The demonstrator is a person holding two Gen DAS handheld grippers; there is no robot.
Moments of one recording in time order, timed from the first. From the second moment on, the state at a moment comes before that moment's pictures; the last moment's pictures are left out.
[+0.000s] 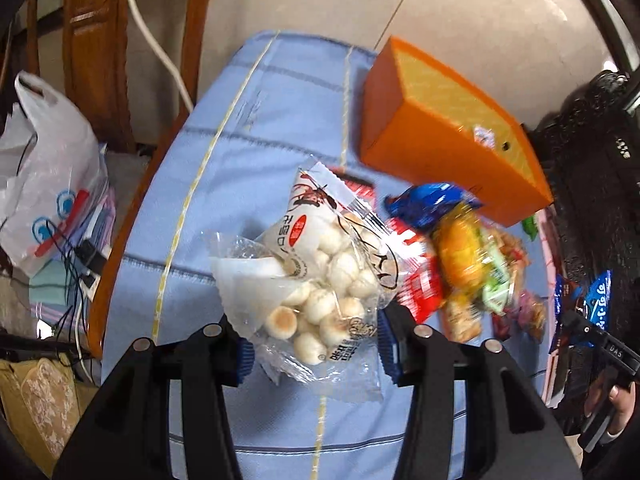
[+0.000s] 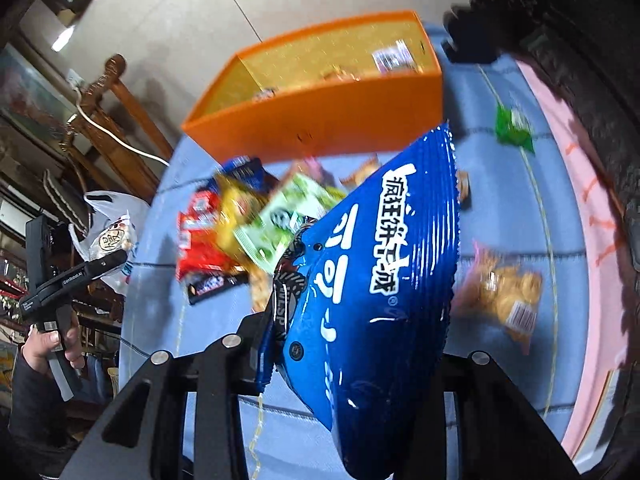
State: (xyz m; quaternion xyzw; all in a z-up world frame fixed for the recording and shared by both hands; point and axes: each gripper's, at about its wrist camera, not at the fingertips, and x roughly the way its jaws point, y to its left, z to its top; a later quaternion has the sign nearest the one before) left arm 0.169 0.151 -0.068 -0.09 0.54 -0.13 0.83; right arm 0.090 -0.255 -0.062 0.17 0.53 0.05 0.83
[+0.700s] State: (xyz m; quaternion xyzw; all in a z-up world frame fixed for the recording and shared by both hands) left arm 0.298 0.006 0.005 -0.06 0.47 -0.22 0.85; right arm 0.239 -0.299 -0.008 0.20 0.44 0.06 0.87
